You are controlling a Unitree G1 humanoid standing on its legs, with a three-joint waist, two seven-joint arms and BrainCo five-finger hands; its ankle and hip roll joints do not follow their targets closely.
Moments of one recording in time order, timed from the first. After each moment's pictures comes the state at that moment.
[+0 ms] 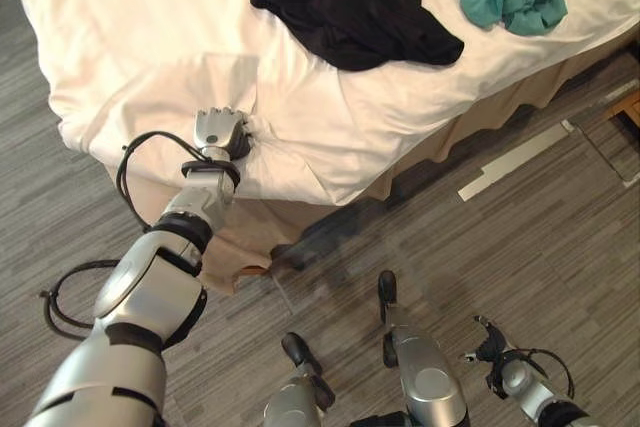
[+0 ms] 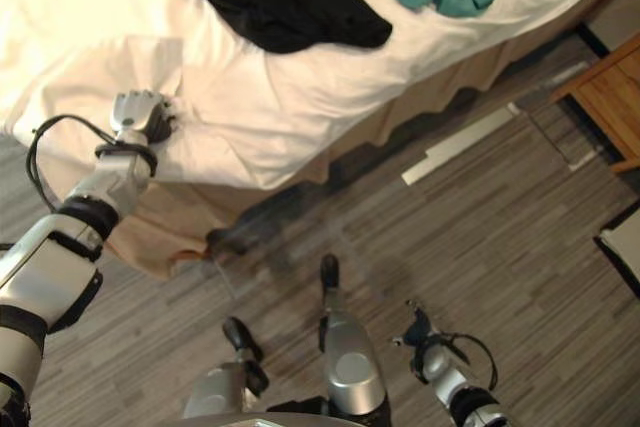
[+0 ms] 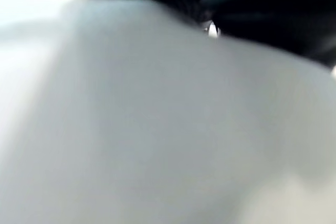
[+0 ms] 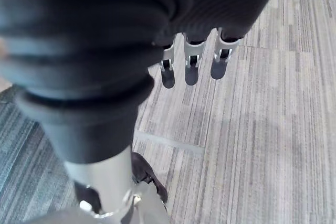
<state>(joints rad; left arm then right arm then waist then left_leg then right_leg) -0.98 0.60 -0.61 1.11 0.61 0.03 0.31 -0.14 -0.40 0.42 0.96 -0.27 0.03 -0.23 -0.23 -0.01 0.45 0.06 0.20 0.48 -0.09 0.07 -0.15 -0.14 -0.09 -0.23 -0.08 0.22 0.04</state>
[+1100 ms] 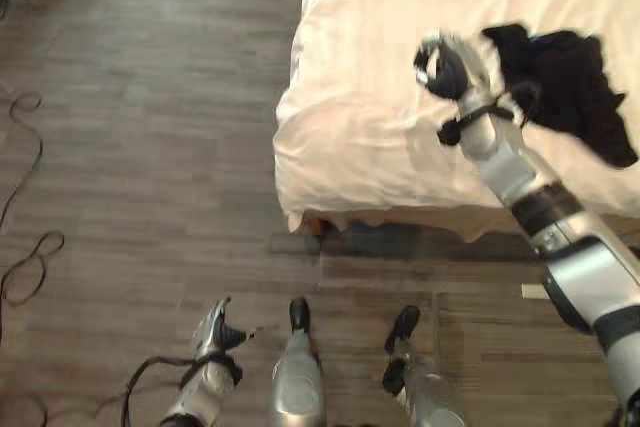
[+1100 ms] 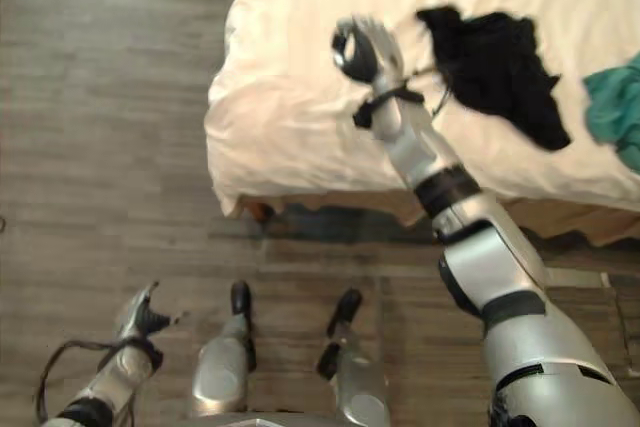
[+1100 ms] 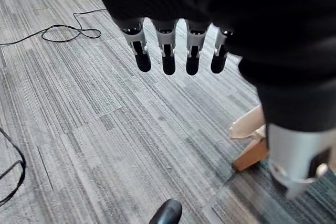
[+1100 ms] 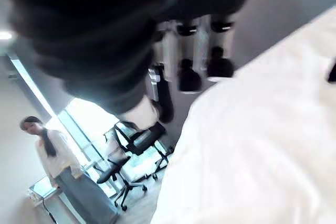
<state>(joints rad) -0.09 0.44 -0.27 0.76 0.28 -0.04 0.33 -1.24 -0.45 0.52 0.70 -0.25 0.00 -0.32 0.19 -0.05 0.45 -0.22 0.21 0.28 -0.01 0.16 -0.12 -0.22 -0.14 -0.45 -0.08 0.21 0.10</state>
